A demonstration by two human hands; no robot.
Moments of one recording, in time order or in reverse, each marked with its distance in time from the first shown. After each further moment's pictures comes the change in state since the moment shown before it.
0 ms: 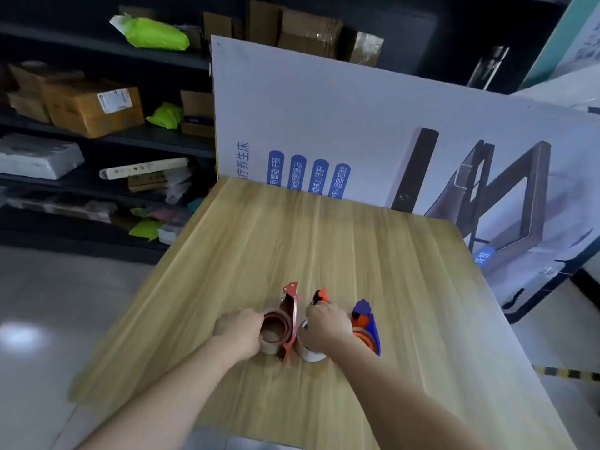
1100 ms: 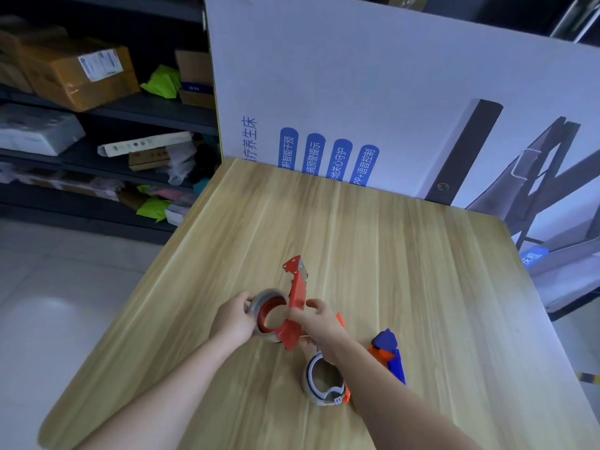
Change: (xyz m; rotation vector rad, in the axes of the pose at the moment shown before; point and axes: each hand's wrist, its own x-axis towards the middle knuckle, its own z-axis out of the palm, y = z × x) left_hand 0.120 -0.031 0.019 -0.873 0.149 -0.364; right_hand 0.100 0.005 -0.009 1.381 -0.370 0.323
